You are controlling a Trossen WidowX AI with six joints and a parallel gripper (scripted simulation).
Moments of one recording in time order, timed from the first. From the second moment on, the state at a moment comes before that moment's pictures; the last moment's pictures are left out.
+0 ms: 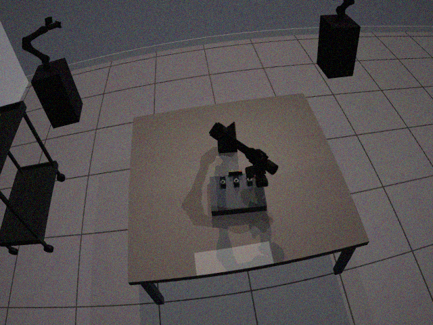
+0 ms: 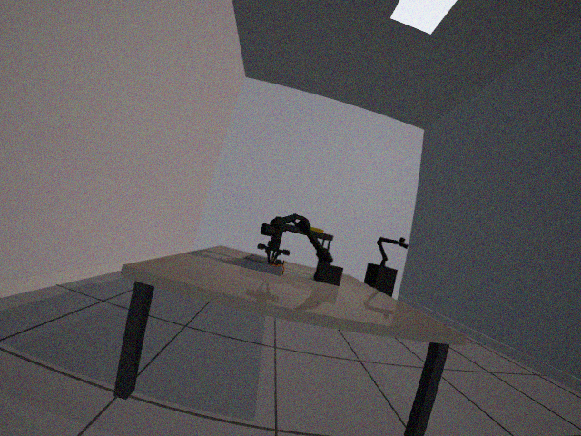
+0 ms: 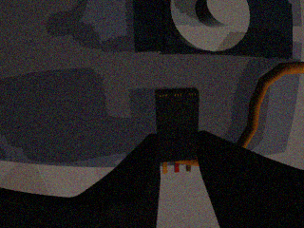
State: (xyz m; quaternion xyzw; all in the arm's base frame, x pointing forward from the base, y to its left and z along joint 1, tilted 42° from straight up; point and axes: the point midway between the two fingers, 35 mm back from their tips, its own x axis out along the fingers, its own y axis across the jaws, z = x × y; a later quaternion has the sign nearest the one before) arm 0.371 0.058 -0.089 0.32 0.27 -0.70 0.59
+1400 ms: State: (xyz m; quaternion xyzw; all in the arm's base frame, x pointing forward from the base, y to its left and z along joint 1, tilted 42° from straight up) arm 0.308 0.080 -0.008 0.09 0.49 -0.56 0.66
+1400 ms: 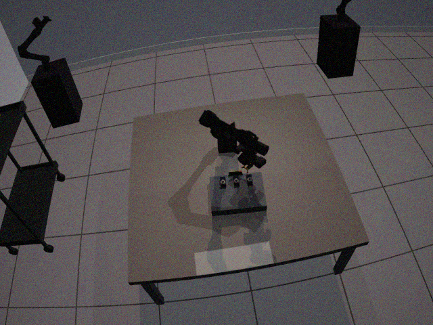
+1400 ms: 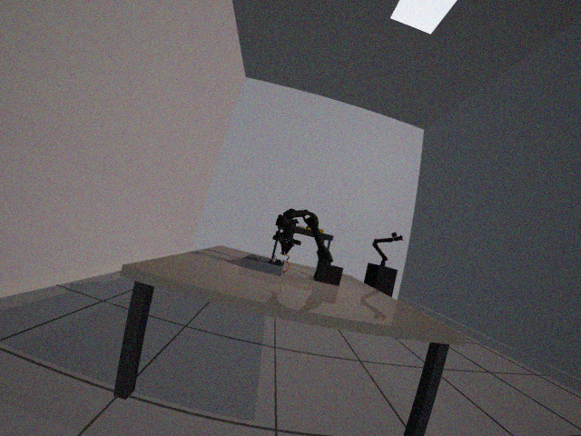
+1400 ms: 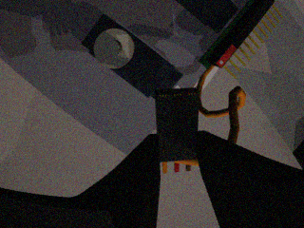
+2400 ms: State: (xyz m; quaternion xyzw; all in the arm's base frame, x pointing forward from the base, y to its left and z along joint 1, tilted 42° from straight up) arm 0.212 0.045 0.015 -0.18 0.68 -0.32 0.64
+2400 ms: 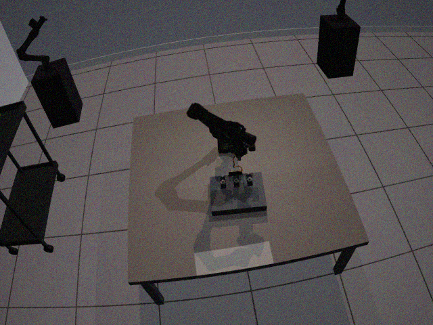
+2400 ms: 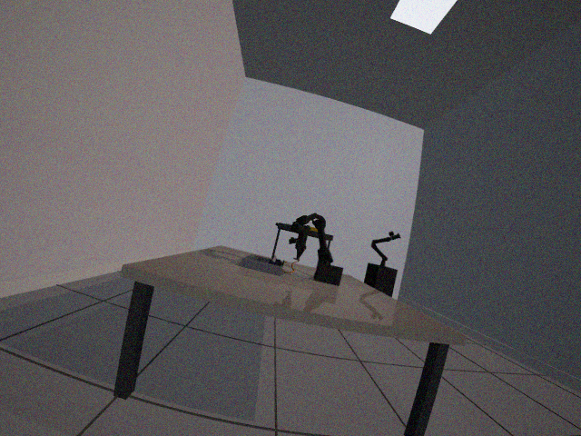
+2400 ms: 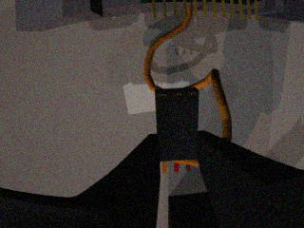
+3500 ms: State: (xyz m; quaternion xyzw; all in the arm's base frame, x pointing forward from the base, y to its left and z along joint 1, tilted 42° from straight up) arm 0.239 0.013 -0.010 -0.18 0.68 -0.31 0.64
